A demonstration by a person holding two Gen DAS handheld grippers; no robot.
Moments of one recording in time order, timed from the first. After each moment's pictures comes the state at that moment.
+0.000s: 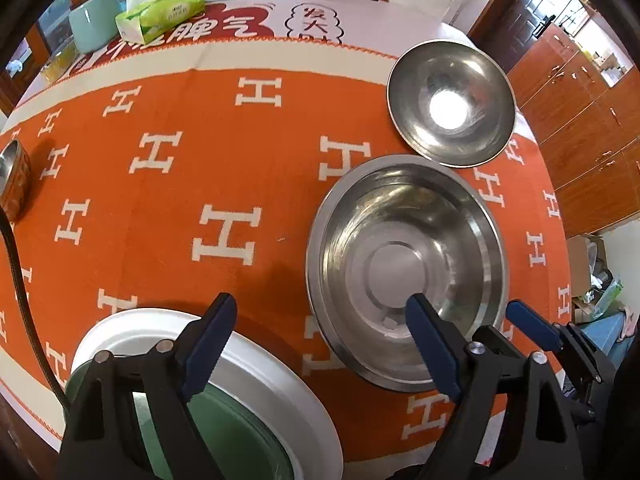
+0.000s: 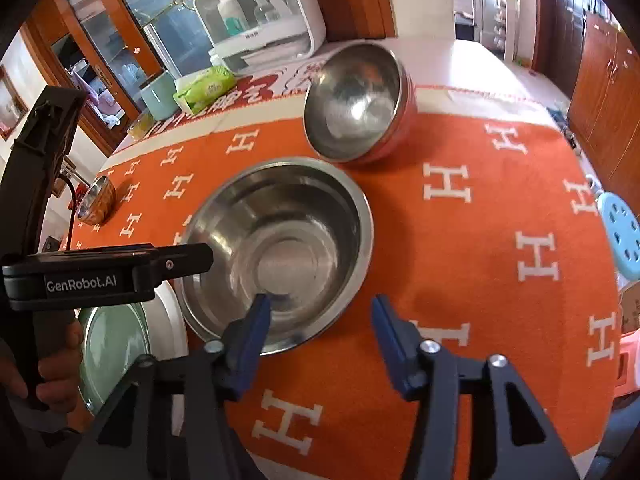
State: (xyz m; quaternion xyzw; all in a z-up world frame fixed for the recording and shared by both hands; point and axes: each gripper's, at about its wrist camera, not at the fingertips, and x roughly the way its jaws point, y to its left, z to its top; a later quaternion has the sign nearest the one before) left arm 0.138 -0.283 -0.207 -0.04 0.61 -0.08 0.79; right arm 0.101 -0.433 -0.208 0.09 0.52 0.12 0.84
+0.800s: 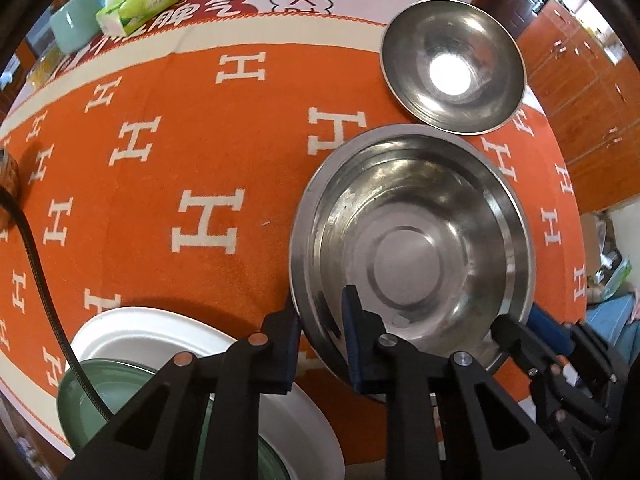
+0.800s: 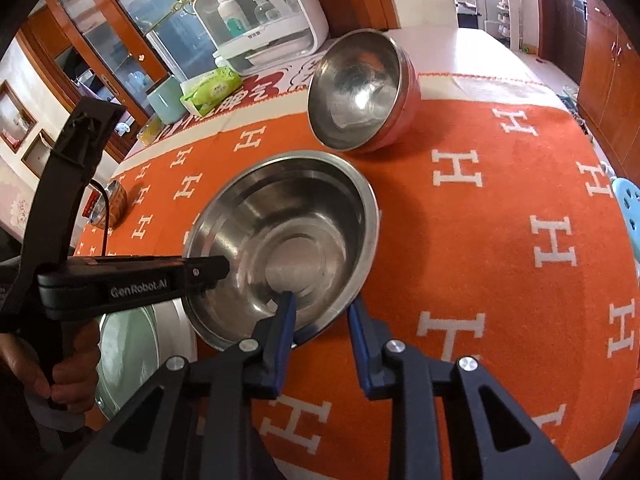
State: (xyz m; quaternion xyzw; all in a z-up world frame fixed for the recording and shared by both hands) left arm 0.140 -0.297 -0.225 -0.01 0.63 -0.09 0.77; right arm 0.096 -0.437 -0.208 0.12 0.51 0.13 0.84
